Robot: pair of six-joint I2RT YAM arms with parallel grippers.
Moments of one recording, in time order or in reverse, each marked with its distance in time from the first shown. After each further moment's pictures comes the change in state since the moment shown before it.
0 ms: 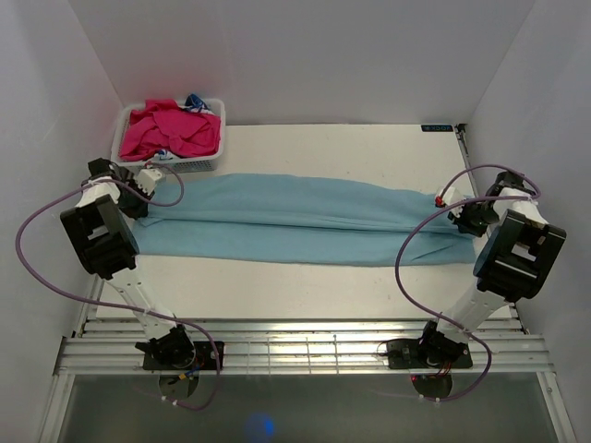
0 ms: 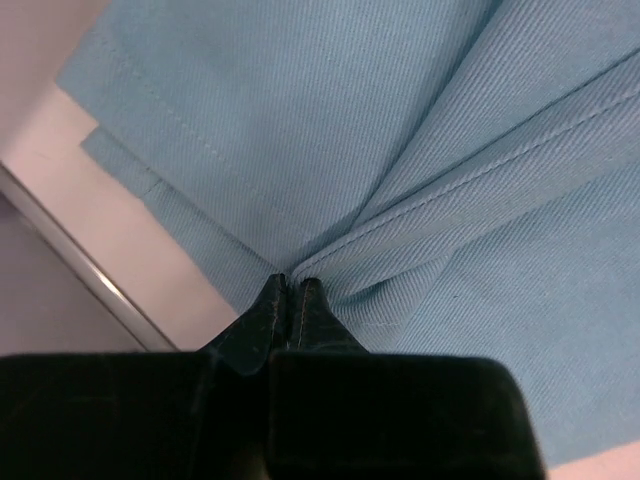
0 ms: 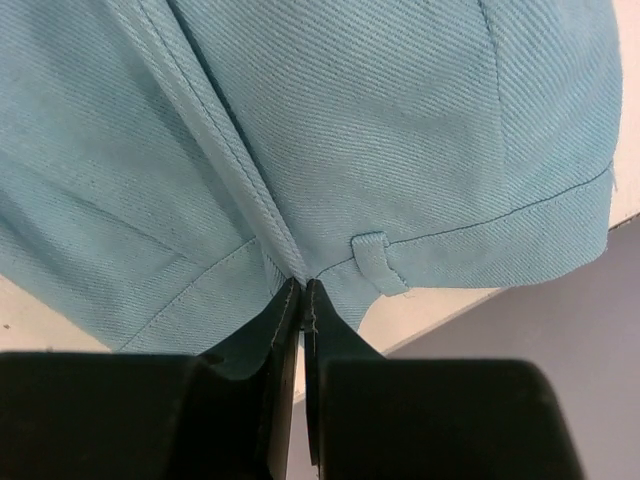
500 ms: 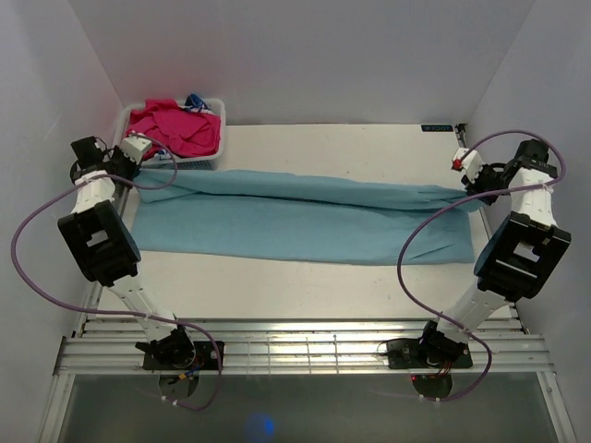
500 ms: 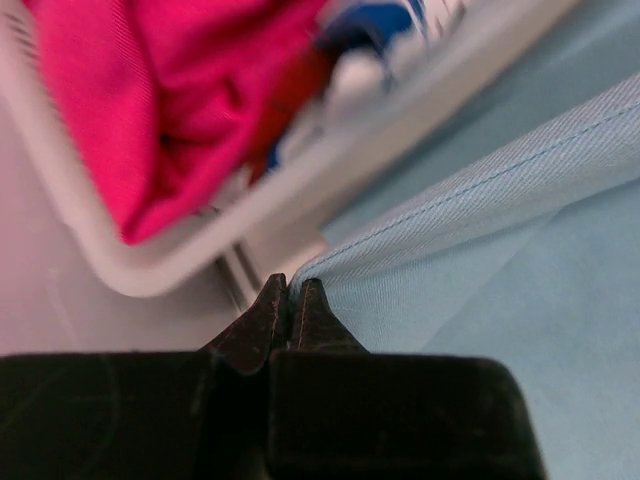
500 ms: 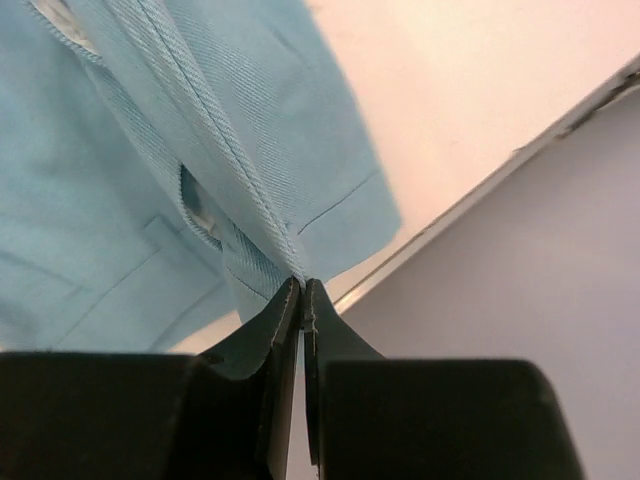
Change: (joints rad) left arm -0.009 -0.080 0.029 0.359 0.155 -0.147; right arm -0.004 0.003 0.235 -0.063 -0.172 0.132
